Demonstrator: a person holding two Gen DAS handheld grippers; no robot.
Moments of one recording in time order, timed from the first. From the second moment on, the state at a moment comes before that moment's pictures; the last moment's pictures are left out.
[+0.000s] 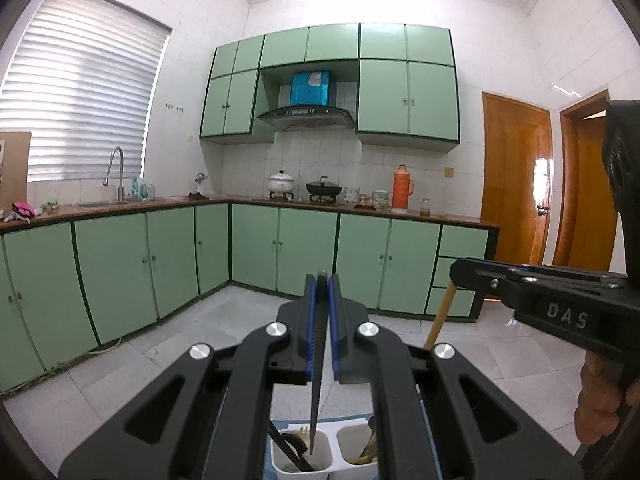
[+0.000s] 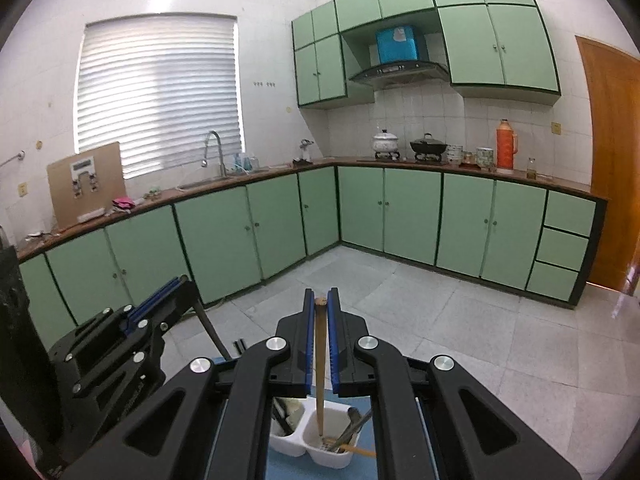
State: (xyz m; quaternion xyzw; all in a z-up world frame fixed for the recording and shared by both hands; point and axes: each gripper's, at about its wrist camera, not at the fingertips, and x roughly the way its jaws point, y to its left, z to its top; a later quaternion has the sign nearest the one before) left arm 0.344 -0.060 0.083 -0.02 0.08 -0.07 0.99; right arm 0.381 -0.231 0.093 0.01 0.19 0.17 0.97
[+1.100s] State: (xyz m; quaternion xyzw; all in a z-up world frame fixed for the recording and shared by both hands) left arm 0.402 -0.040 -0.022 -0.02 0.20 -0.06 0.98; right arm 0.420 -0.225 -0.017 0.02 0.27 0.13 0.95
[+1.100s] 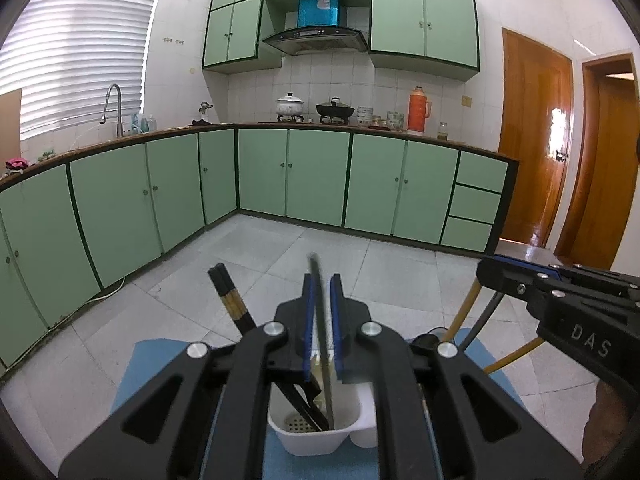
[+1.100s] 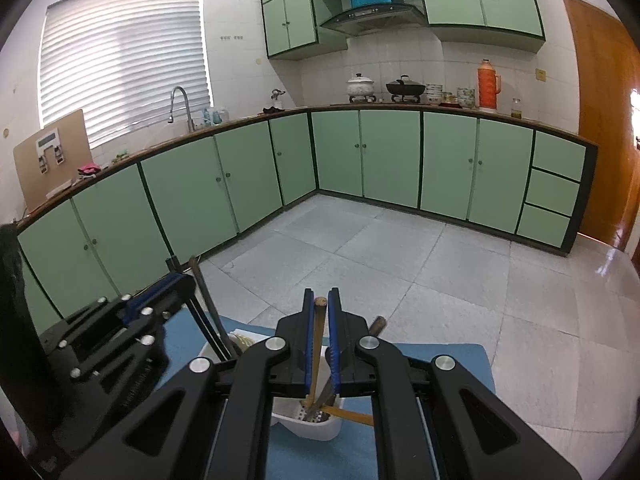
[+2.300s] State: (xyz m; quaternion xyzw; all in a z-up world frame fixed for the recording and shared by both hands) left arm 0.264 0.004 -0.016 -0.04 0.19 0.00 0.98; right arm 0.285 -0.279 -0.037 0.06 0.24 0.09 0.96
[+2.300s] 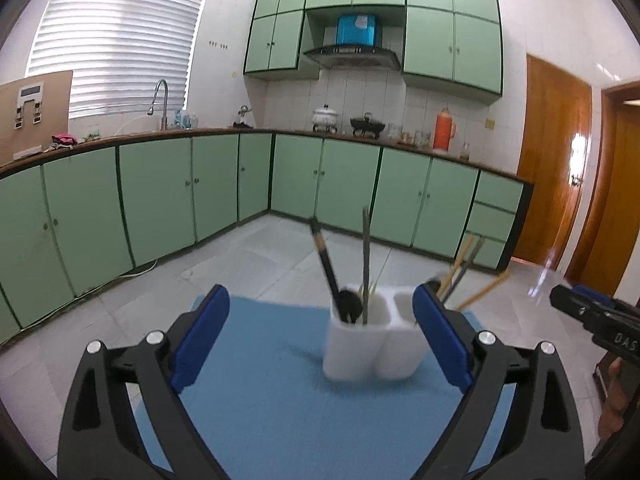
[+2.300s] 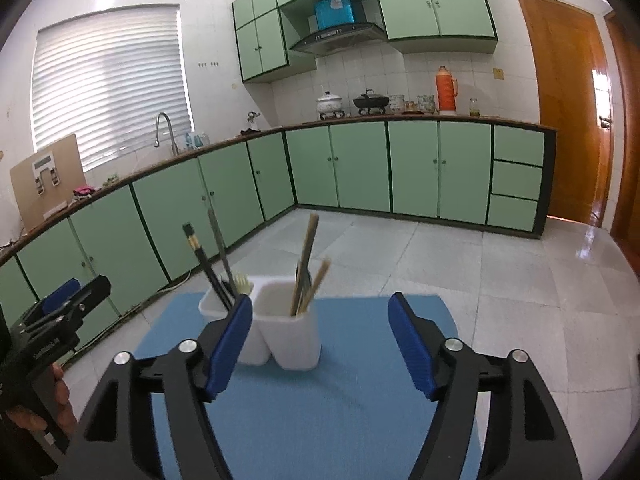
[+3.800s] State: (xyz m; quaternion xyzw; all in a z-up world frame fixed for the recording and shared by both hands) left arm 0.068 -0.036 0.013 0.00 0.15 -0.02 0.99; right arm 0.089 -0.253 -0.005 0.03 0.18 0.12 0.98
